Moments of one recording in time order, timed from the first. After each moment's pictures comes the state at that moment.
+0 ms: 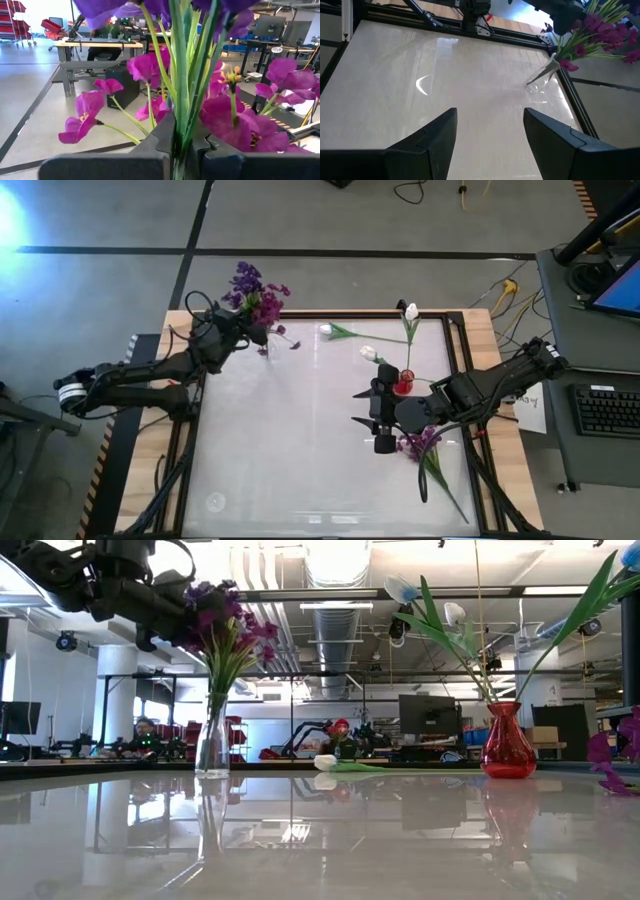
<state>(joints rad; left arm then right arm) 0.45 0.96 0.43 0.53 -0.69 -0.10 0.41 1.43 1.47 -0.69 0.53 0.08</state>
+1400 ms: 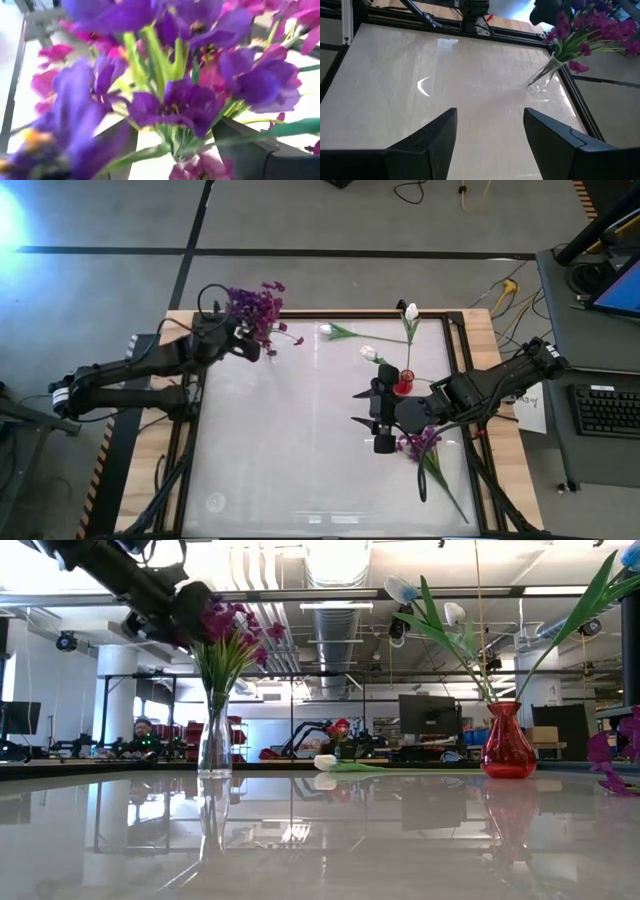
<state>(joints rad) 0.37 0.83 0.67 -0.28 -0.60 -0.25 0.41 1.43 1.47 -0.69 0.53 0.10</state>
